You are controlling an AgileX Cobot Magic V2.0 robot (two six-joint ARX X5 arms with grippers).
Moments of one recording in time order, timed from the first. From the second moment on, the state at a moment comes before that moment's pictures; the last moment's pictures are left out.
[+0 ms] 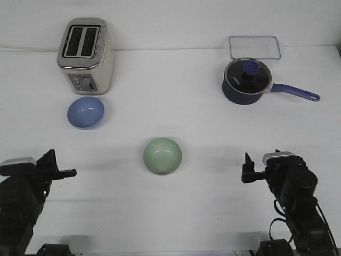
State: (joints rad) left arm -0.07 0.61 0.85 -0.47 -0.11 -0.14; right arm 0.06 0.59 0.63 -0.48 -0.05 0.03
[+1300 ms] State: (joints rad) left arm -0.08 1.13 1.21 -0.85 -0.10 -0.12; right arm 0.06 0.59 0.63 -0.46 -0.05 0.03
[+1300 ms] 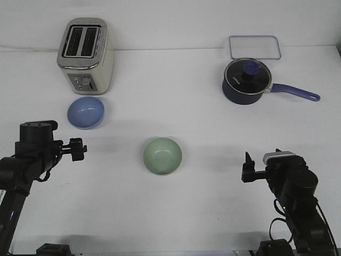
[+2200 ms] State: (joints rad) left arm 0.11 1.96 1.72 -0.78 0.00 -0.04; right arm 0.06 0.59 0.63 -0.46 -0.05 0.03
